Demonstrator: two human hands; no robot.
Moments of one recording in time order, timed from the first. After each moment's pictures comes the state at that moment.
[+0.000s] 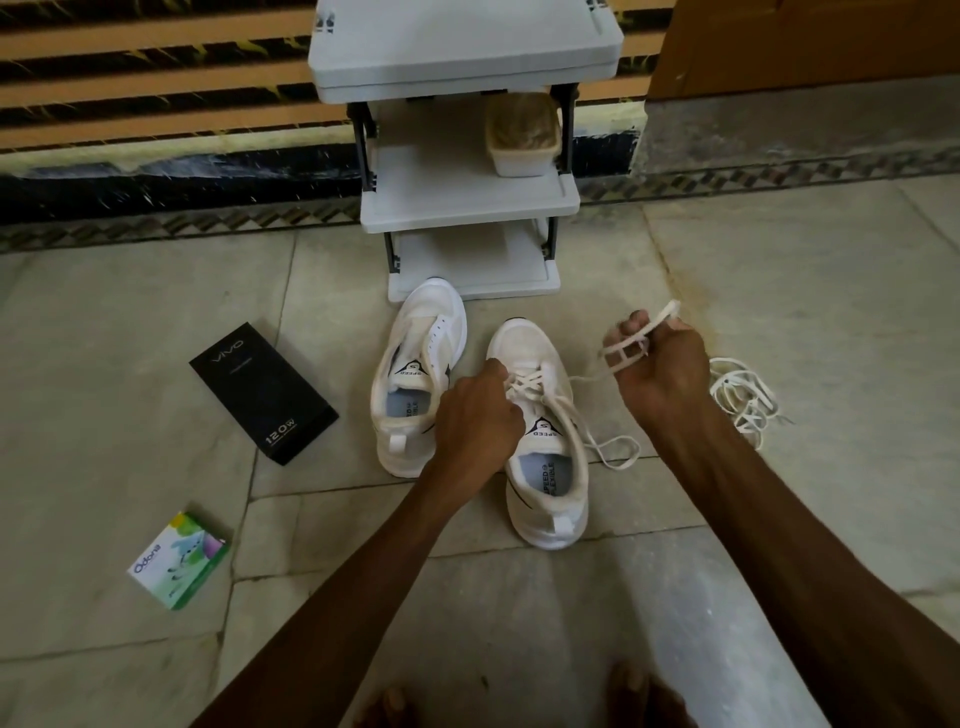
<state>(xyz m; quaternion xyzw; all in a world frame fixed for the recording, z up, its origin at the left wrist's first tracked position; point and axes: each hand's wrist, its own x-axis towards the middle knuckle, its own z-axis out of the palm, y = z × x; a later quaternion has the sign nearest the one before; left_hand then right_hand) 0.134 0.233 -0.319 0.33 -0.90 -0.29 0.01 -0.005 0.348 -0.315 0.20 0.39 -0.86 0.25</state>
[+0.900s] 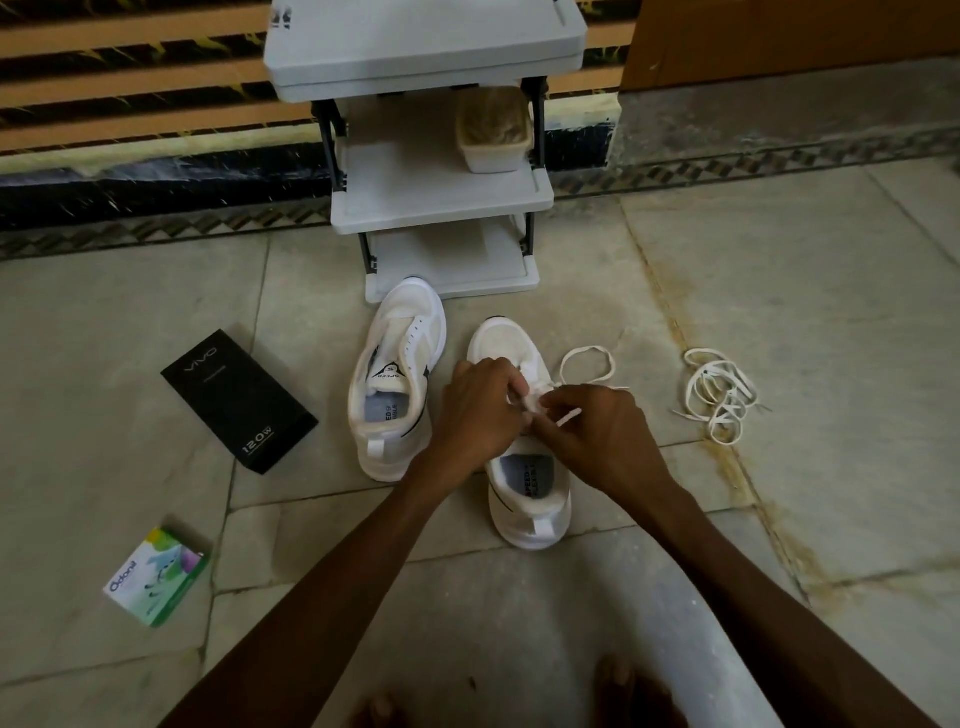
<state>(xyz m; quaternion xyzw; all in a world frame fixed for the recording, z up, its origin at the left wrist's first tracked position) 0.113 0.235 -0.330 0.23 -0.91 -0.35 -0.01 0.056 0.375 -0.336 -0.30 0.90 -0.30 0.11</state>
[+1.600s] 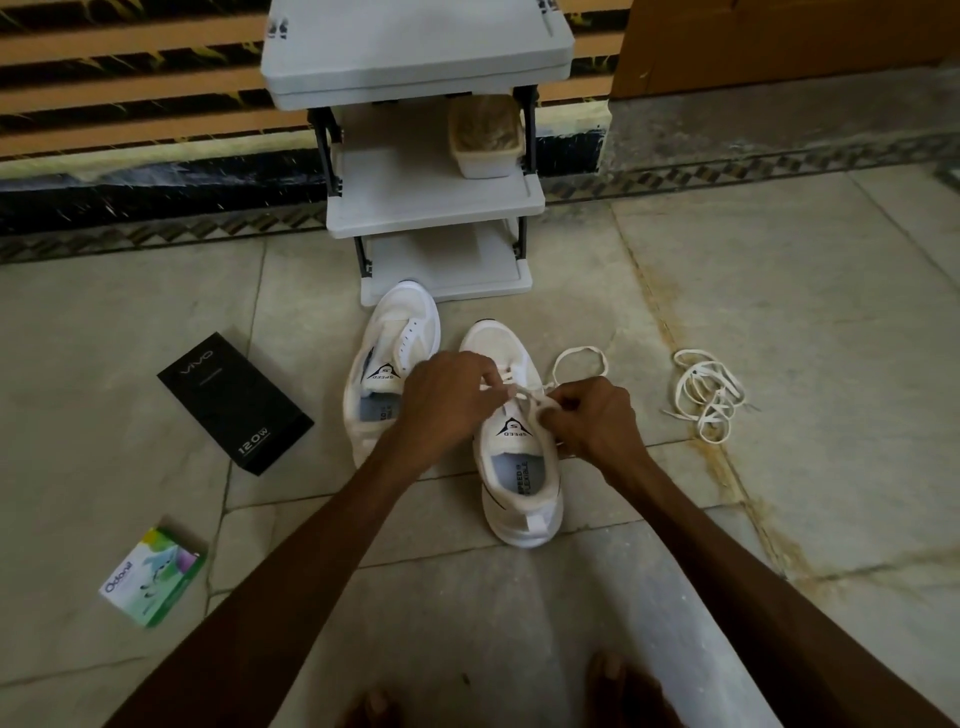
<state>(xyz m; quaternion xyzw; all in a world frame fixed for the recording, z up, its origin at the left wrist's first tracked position) 0.115 0.207 -0.326 0.20 -0.94 -0.27 -0.02 0.040 0.368 -0.350 -0.15 0.89 -0.37 0.22</state>
